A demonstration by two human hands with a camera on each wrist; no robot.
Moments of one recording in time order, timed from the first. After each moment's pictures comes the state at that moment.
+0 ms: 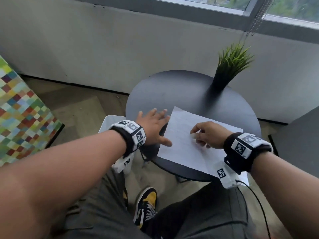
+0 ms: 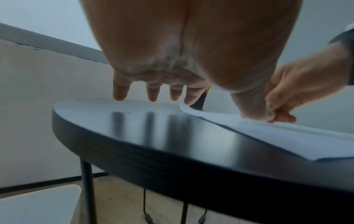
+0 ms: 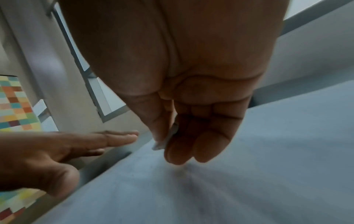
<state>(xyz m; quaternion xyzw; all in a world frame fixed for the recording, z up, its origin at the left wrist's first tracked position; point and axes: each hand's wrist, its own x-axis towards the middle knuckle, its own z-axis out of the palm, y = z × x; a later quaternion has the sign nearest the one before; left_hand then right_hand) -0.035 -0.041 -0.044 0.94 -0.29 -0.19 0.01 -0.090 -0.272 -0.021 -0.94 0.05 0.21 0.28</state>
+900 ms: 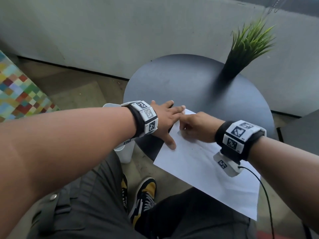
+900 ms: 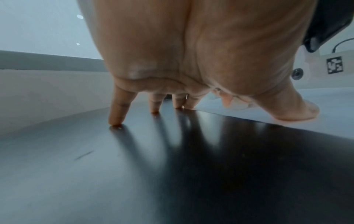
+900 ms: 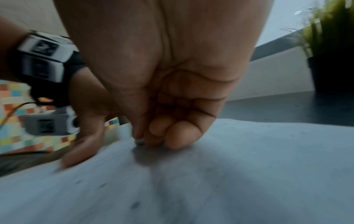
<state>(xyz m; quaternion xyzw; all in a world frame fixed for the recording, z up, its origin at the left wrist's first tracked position) -0.007 -0.070 -0.050 0.88 -0.40 -0.23 -0.07 -0.059 -0.243 -0.029 -0.95 -0.18 0.21 0.11</state>
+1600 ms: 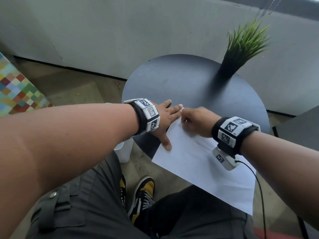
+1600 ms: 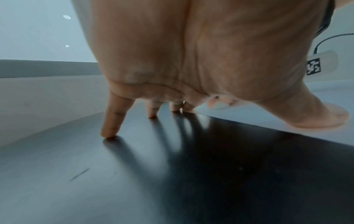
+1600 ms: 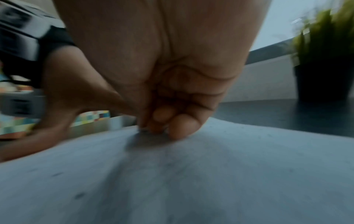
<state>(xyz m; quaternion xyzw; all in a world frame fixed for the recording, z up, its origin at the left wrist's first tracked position) -0.011 -0.073 -0.046 0.88 -0.39 -0.24 -0.11 -0.054 -0.248 -0.030 -0.97 -0.15 0.16 0.09</state>
